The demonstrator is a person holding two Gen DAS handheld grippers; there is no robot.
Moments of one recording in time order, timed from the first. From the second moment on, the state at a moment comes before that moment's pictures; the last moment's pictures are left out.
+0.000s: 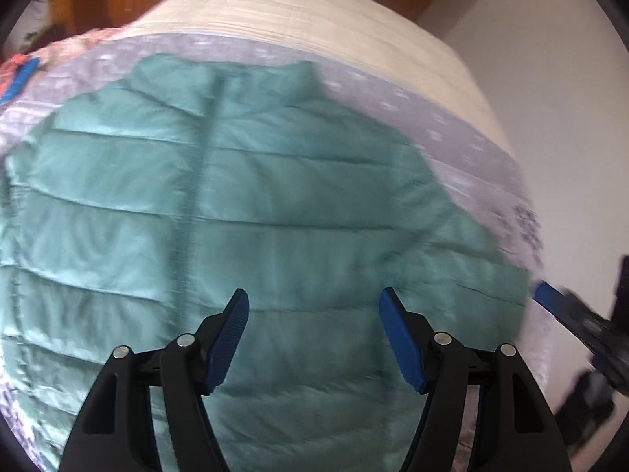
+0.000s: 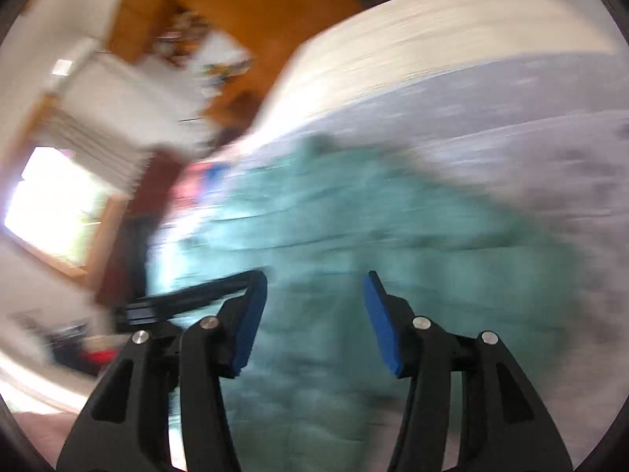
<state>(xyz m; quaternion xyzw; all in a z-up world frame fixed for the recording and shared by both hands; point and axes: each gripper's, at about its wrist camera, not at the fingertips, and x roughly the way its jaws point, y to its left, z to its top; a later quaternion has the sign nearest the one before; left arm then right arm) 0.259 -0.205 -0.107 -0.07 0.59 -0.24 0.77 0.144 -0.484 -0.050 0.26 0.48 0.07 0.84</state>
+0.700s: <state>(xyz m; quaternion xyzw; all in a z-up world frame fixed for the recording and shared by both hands) 0.236 -0.188 -0.071 -0.09 0.55 -0.26 0.79 0.103 -0.549 -0.098 0.32 0.51 -0.04 0.80</state>
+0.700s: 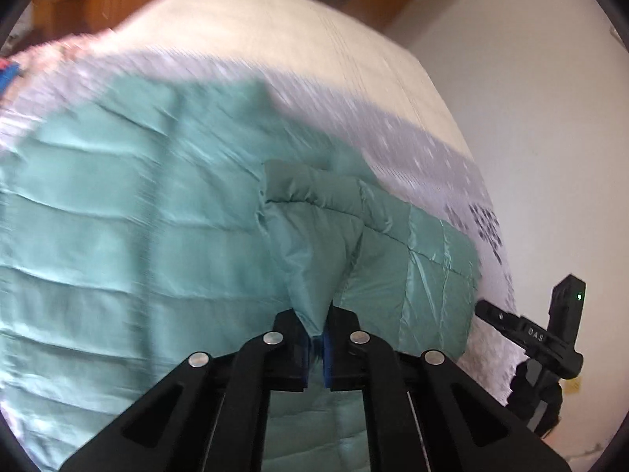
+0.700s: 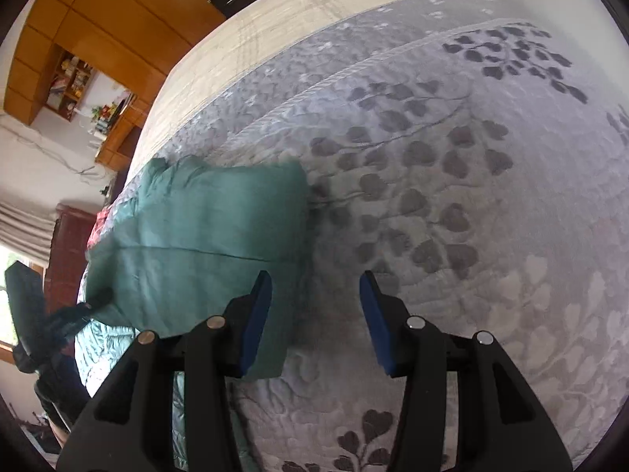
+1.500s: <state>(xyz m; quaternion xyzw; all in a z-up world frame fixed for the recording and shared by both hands) 0.282 -0.023 -0.139 -0.07 0.59 -0.06 0.81 0.192 -0.435 -0.140 0.24 0.60 0.03 0.76</state>
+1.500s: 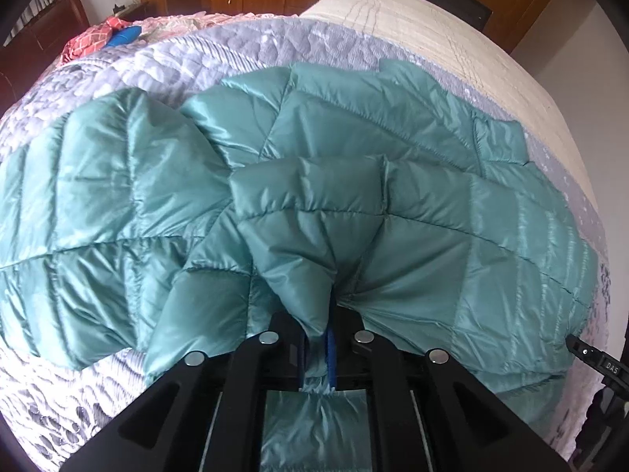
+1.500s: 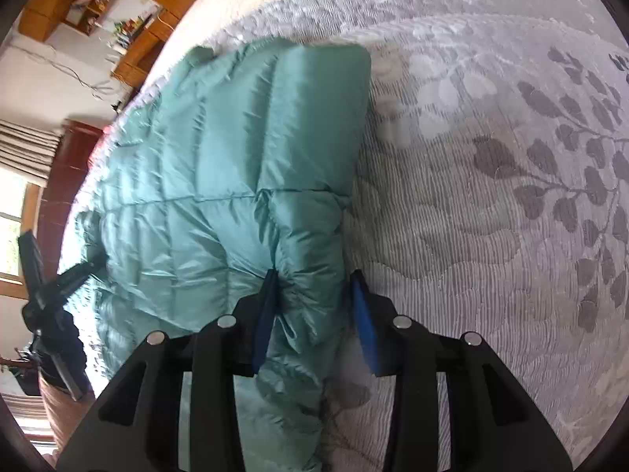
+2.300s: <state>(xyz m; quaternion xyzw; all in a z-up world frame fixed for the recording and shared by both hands) 0.273 -0.084 -0.128 -0.01 0.59 -0.09 0.80 0.221 -0.352 -0.119 0.14 0.62 0.05 0.77</state>
